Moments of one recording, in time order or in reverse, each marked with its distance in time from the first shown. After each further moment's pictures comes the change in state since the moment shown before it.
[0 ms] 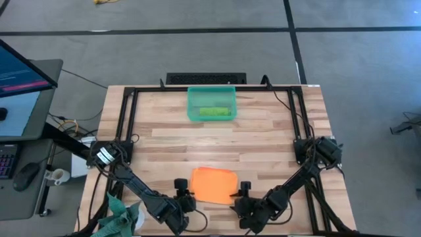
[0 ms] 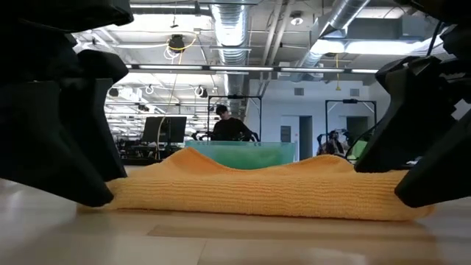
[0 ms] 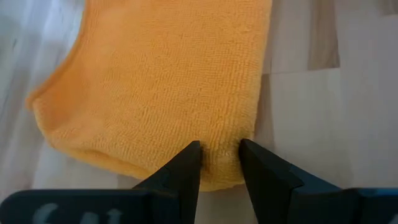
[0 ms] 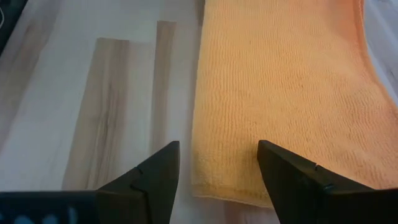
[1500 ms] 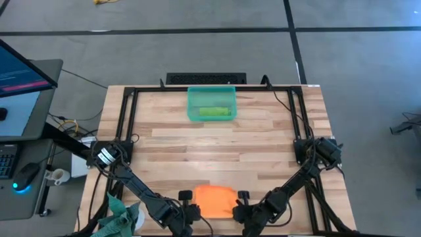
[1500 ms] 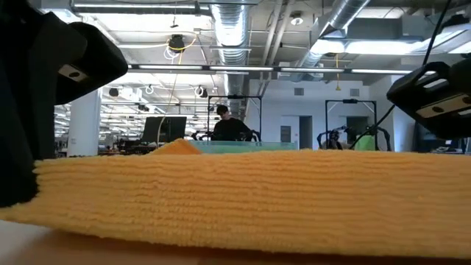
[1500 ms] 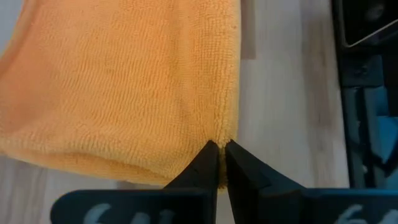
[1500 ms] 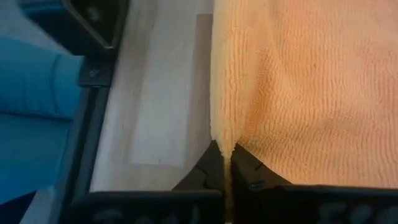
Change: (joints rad) left arm 0.000 0.008 0.143 0.034 0.316 -0.063; right arm 0.009 0.012 0.070 -0.009 -0.334 0.073
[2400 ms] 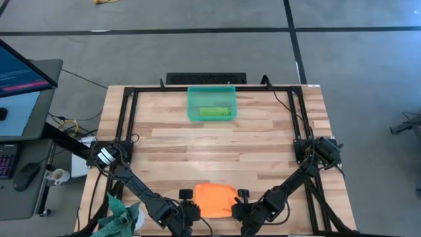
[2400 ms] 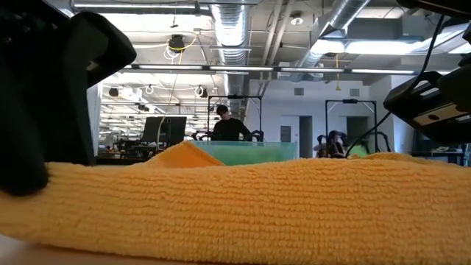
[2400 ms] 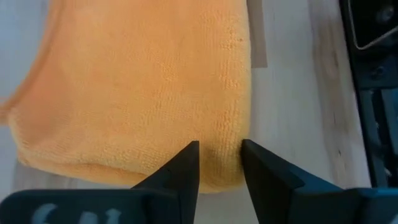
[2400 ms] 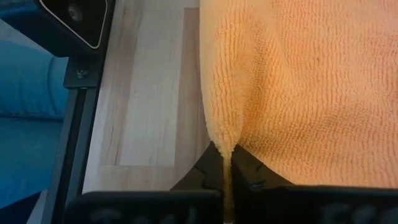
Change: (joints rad) left arm 0.000 -0.004 0.001 -0.003 -0.073 0.068; right arm -0.023 0.003 0.001 -0.016 -0.014 0.032
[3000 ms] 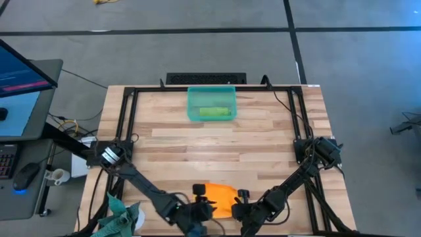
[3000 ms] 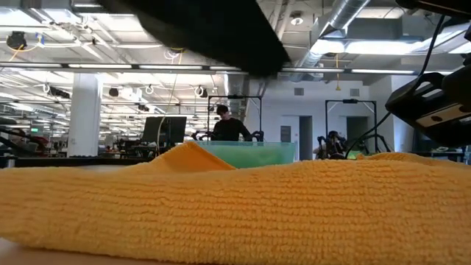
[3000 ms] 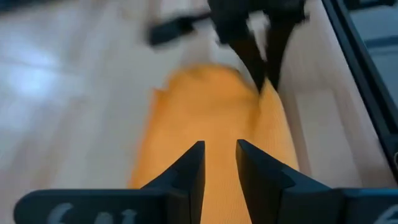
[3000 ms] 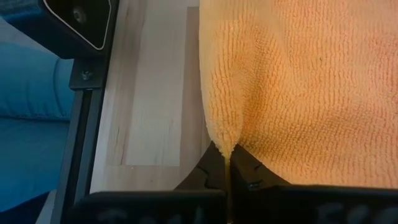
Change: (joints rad) left arm 0.073 0.038 0.083 0.220 -0.274 0.261; right arm -0.002 -0.001 0.001 0.003 -0.018 0.019
